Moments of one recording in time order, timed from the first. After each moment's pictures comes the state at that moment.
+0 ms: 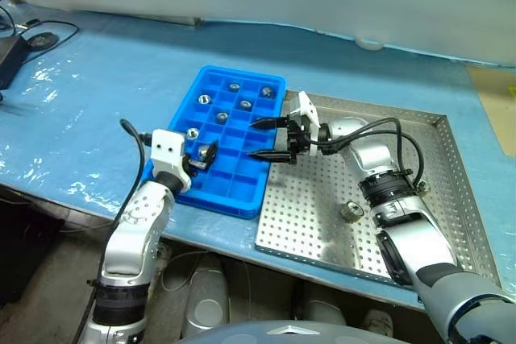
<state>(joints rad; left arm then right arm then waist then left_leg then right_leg) -0.12 0.19 0.03 -0.35 -0.18 0.43 -0.28 -0.79 -0.33 0.18 0.50 0.27 0.18 1.30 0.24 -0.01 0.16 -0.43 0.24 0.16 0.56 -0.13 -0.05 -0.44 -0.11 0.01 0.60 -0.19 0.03</state>
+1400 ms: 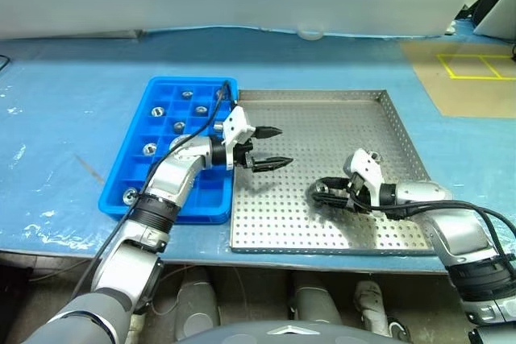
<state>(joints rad) -0.61 0.24 -0.18 0.29 -0.29 0.13 -1.05 -0.21 -0.68 0.06 -0.18 0.32 0.56 1.01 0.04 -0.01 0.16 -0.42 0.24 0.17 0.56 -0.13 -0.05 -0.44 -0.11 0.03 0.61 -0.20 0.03</state>
